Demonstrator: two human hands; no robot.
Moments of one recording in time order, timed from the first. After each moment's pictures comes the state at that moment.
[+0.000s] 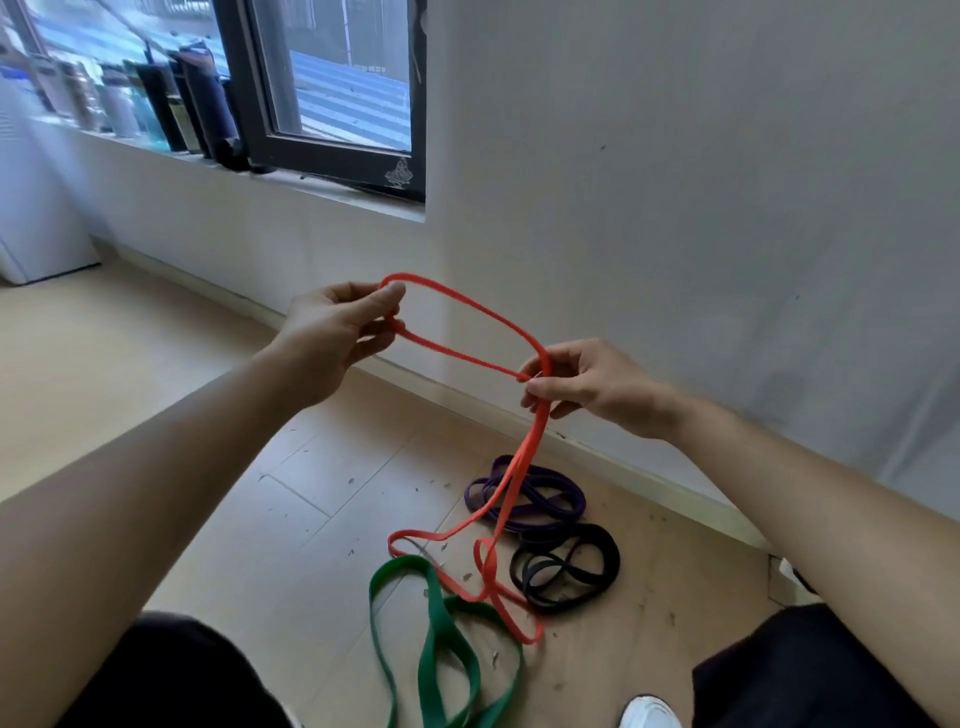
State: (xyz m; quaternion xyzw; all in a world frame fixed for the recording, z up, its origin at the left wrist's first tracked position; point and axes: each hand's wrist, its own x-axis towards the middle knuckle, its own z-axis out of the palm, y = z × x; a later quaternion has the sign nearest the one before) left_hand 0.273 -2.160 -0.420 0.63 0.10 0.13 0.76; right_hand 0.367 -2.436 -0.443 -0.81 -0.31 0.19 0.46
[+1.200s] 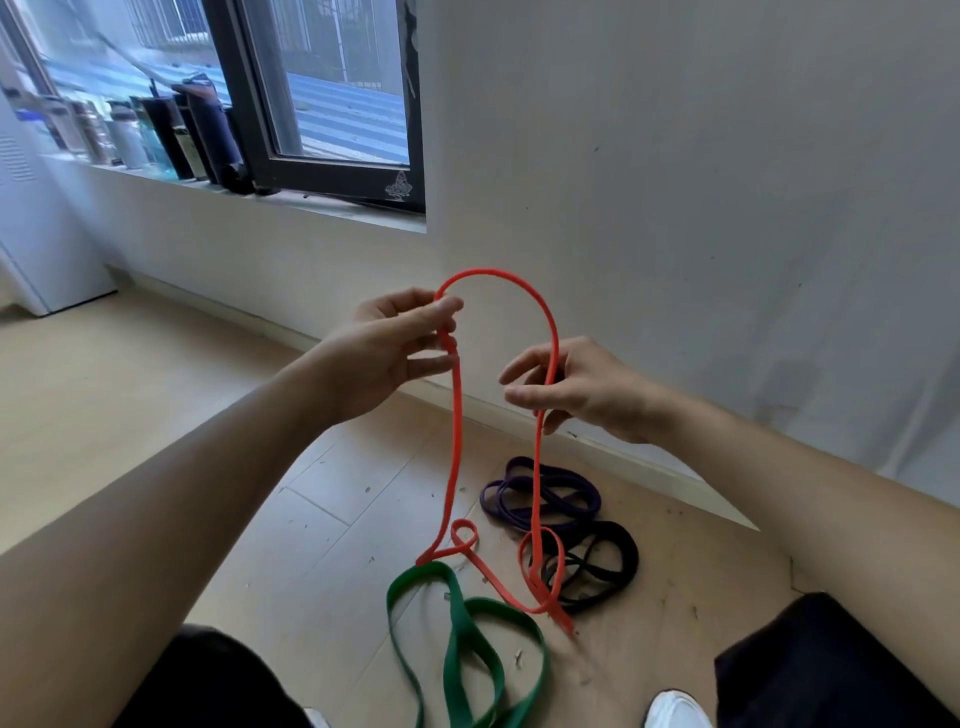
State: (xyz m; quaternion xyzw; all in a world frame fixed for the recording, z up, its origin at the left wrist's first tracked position) left_hand 0.264 -2.189 -0.406 0.65 -0.05 0.00 0.76; right_hand 0.342 -2.422 -0.437 -0.79 -0.33 0.19 0.48
